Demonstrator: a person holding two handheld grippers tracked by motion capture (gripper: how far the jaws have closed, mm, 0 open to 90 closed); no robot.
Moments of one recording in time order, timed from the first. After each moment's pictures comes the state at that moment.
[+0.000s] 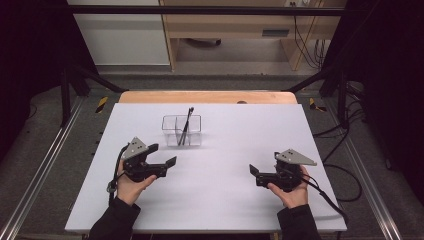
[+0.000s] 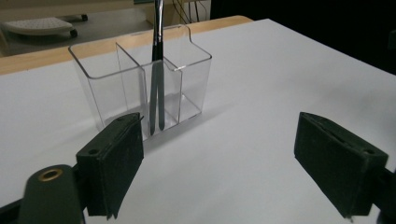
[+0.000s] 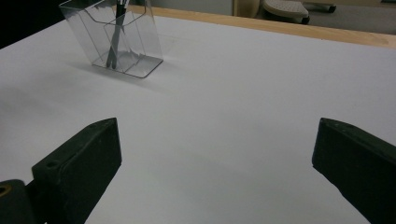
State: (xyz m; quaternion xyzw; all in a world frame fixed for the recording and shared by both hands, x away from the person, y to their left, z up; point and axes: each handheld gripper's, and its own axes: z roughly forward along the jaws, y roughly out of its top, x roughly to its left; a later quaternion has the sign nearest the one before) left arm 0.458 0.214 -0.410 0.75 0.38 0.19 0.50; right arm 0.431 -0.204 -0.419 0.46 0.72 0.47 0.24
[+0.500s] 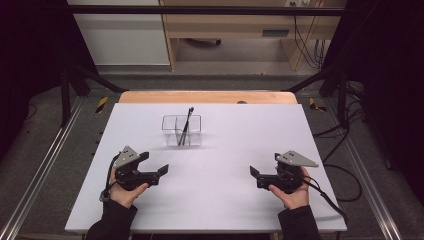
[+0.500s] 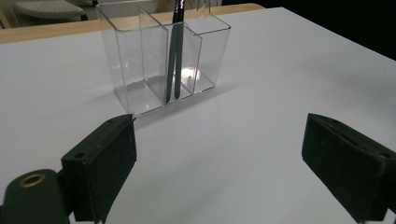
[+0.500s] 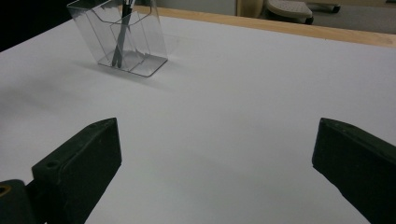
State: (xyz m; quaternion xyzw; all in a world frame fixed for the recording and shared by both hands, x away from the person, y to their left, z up) left arm 0.444 0.237 -0.427 0.74 0.41 0.19 0.49; right arm 0.426 -0.205 -0.418 0.45 0.72 0.47 0.23
